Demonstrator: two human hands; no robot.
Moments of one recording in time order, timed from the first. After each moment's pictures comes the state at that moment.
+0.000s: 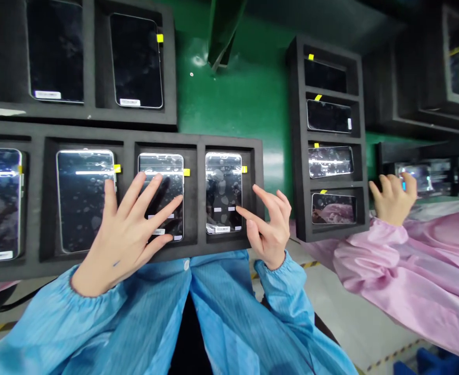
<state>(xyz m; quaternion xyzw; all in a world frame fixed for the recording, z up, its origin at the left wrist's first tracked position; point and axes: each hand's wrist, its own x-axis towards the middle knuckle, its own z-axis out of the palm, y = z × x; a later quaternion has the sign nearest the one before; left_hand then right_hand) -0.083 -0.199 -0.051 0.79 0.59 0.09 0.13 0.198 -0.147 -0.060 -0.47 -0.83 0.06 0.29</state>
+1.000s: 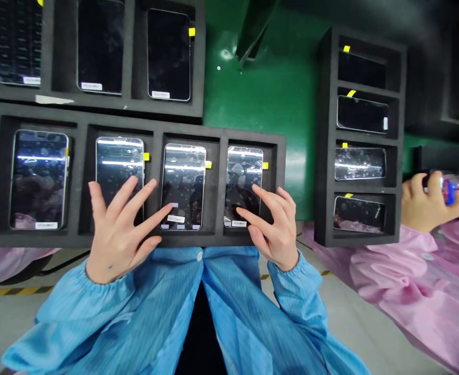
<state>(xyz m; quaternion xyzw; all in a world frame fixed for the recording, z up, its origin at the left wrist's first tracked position) -0.111 -0.236 -0.060 0.77 0.61 0.21 0.05 0.188 -0.144 -0.055 -0.36 -0.89 0.12 0.26</state>
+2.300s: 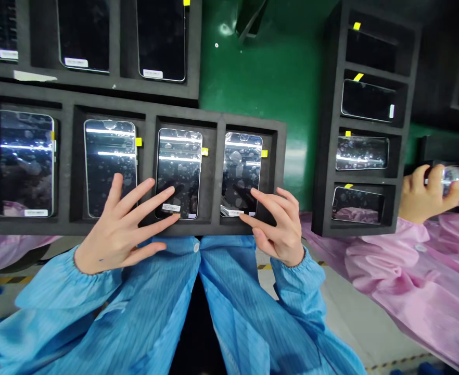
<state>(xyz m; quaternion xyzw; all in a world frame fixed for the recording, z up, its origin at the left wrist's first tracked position) -0.116 -0.239 -0.057 0.84 0.50 0.19 0.13 0.207 -0.151 -0.056 -0.30 -0.90 0.14 0.28</state>
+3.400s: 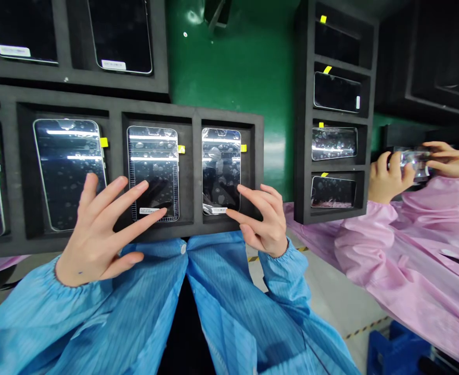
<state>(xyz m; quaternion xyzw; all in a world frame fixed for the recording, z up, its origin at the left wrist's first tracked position) -0.104 -0.226 -0.060 0.84 0.47 0.26 0.11 0.212 -0.156 -0.057 -0.34 -0.89 0.12 0.28</state>
